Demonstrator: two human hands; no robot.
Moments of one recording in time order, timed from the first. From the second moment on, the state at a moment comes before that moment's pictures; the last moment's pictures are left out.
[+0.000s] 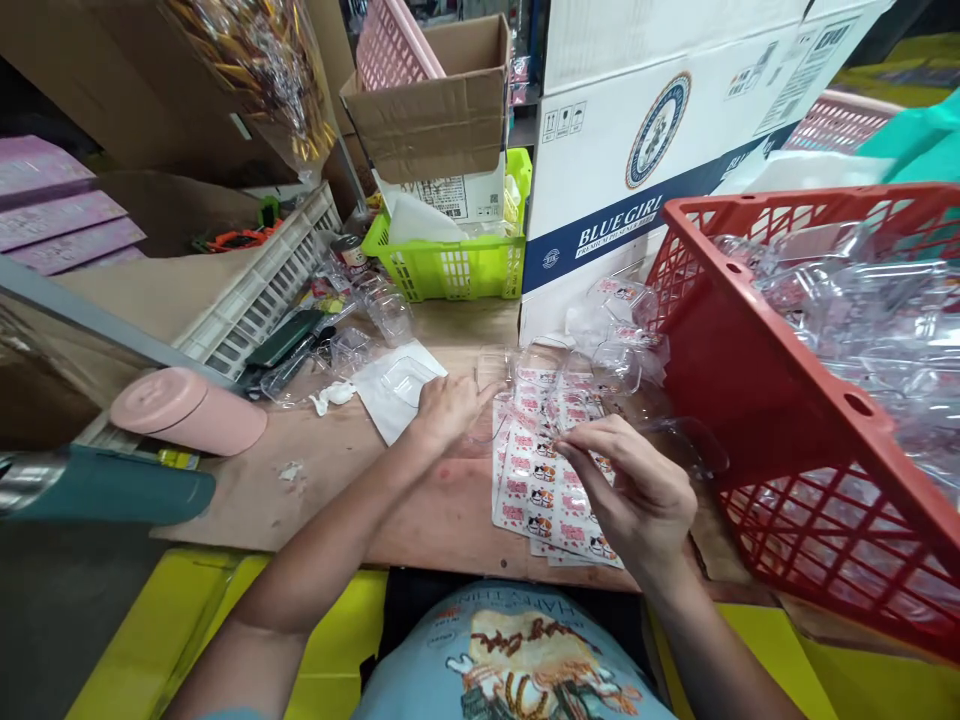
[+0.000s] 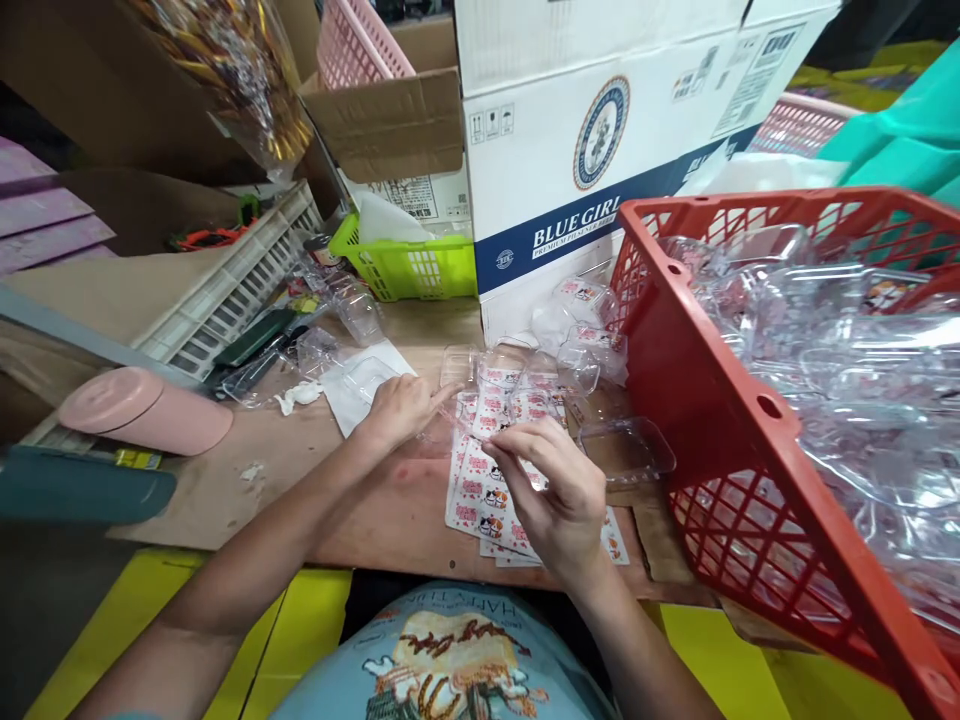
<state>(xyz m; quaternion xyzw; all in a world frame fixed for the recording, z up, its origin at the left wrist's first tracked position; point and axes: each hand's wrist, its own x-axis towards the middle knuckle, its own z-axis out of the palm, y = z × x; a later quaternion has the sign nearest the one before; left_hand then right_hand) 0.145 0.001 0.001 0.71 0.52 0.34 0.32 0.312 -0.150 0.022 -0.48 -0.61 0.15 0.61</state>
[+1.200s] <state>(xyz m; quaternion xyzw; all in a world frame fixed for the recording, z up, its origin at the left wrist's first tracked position) 0.140 -0.118 -0.020 0.31 0.35 0.47 0.75 0.304 -0.143 0.001 -0.53 -0.42 0.52 0.53</state>
